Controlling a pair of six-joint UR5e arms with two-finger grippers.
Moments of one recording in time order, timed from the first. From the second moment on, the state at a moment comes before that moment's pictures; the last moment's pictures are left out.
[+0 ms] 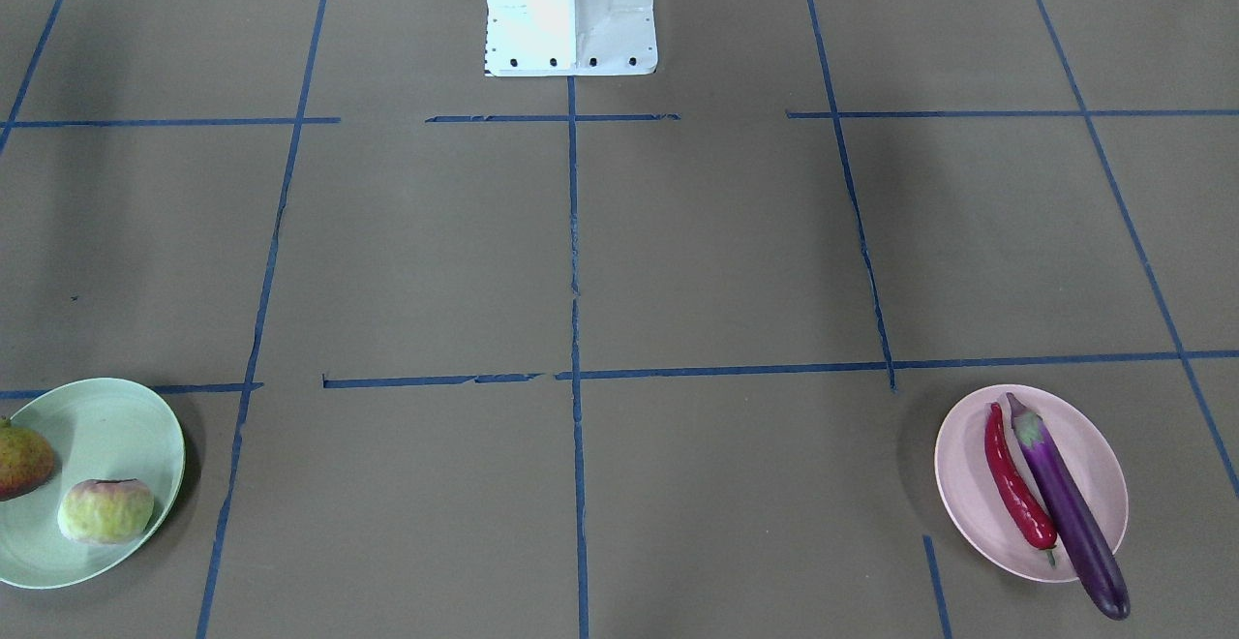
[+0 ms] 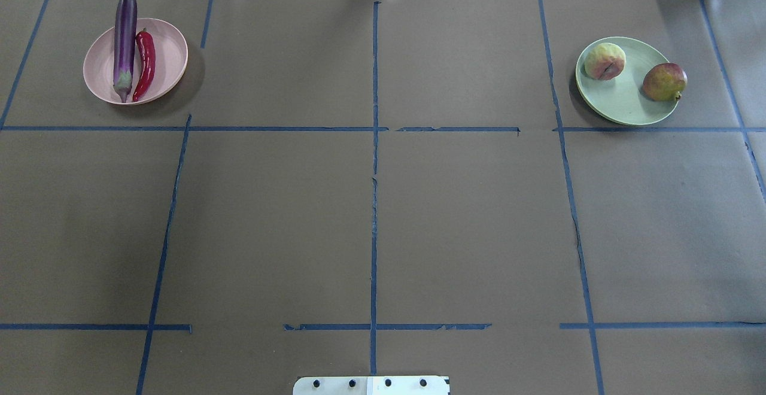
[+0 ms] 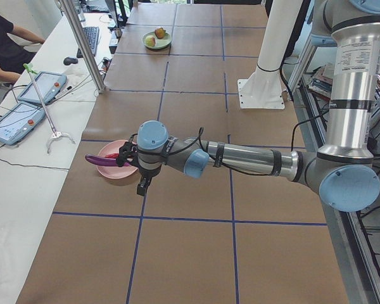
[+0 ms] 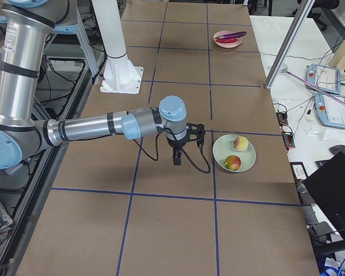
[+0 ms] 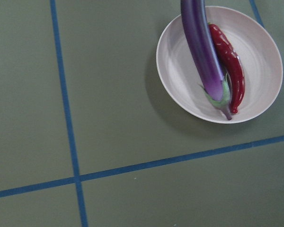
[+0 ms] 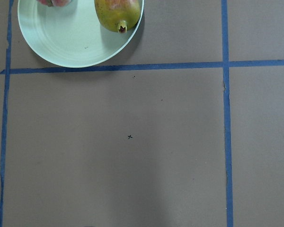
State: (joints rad) left arm -1.53 -1.58 -1.69 -1.75 -2.37 -0.02; right arm 1.44 -1.83 2.00 -1.46 2.39 0.31
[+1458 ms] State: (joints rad) left arm -1.57 -1.46 -1.84 -1.41 -2.38 0.10; right arm 1.45 -1.87 1.98 -1.44 2.38 0.24
